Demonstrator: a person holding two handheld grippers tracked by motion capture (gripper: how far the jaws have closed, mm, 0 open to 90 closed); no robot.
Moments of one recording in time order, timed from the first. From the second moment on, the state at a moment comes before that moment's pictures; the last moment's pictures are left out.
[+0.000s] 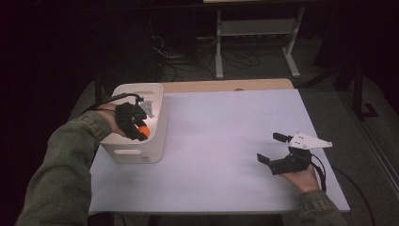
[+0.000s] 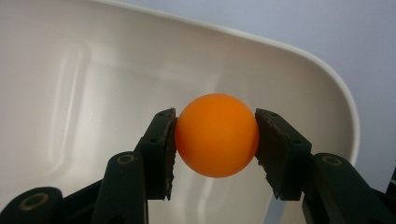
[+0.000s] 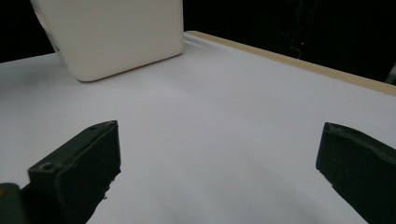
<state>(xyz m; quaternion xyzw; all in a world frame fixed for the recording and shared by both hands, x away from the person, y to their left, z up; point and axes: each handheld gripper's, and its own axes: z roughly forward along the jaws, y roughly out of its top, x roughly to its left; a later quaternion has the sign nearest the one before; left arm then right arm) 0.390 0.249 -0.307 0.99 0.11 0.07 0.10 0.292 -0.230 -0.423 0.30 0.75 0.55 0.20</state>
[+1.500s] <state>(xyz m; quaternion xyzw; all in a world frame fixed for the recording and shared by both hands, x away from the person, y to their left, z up) 0.390 0.260 -0.295 0.97 0.16 0.12 0.12 0.293 -0.229 -0.424 0.30 0.75 0.55 0.19</state>
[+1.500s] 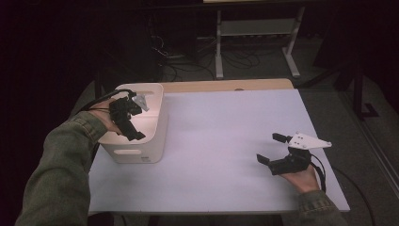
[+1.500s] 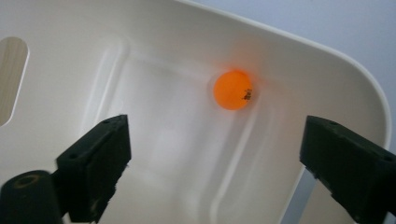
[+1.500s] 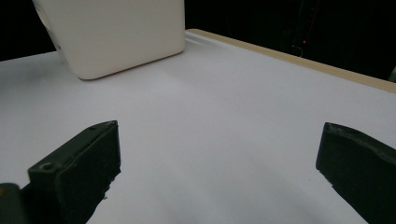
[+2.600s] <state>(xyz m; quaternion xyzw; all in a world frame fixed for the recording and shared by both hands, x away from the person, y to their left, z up) 0.371 0.284 -0.288 0.94 0.21 0.15 0.23 0.292 -0.230 -0.423 0.30 0.75 0.55 0.20</state>
